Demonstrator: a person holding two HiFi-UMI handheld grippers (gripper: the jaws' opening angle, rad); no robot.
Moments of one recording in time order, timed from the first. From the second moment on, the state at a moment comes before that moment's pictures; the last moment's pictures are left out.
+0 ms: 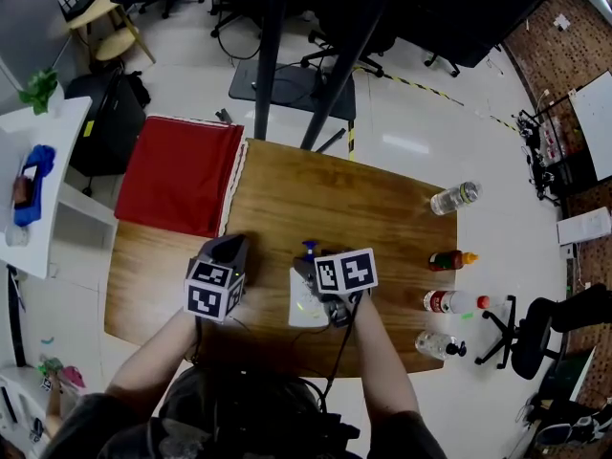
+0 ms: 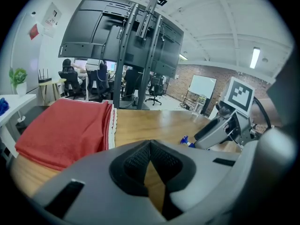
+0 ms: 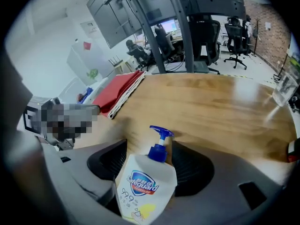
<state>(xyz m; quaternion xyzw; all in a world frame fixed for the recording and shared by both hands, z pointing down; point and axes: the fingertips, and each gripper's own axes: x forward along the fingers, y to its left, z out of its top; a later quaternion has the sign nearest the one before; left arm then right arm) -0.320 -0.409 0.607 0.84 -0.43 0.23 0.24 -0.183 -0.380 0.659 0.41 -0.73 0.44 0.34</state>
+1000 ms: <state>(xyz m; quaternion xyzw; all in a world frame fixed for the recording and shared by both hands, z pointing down) -0.317 -0.415 0.623 0.83 -0.42 0.25 0.26 -0.183 -0.388 0.702 0.38 -0.67 0.48 0.42</state>
